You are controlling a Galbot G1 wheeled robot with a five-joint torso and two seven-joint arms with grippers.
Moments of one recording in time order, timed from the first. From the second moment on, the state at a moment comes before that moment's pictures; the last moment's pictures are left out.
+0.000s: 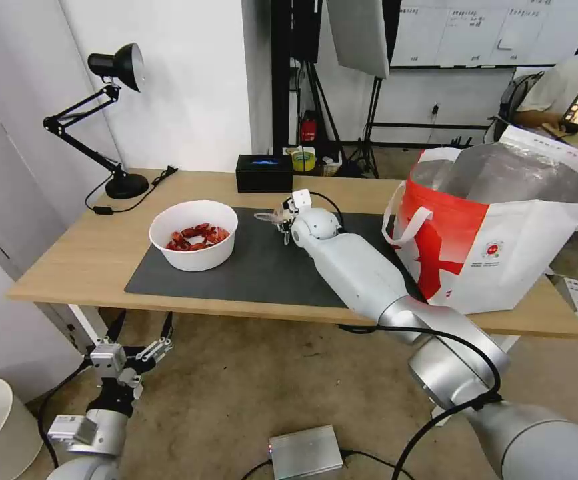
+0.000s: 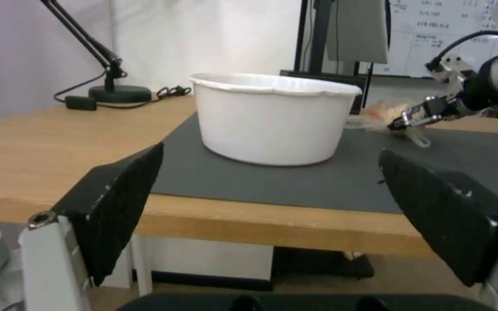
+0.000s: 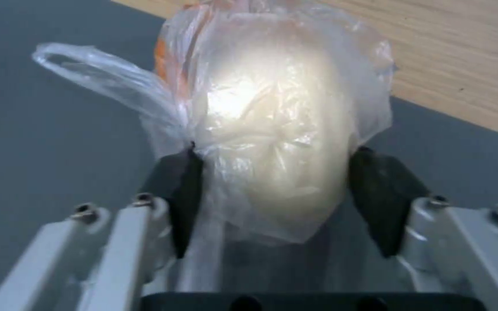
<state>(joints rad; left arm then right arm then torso) 1.66 -1.43 -0.78 -2.04 -0.33 -0.19 0.22 -0.11 1.55 -0.25 0.78 0.63 -0.60 0.30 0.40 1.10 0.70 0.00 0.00</state>
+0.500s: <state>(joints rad) 1.67 -1.44 -0.78 -2.04 -0.33 -0.21 0.22 -0.12 1.47 -0.29 0.92 0.72 -0.63 0.36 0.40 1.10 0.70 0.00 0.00</state>
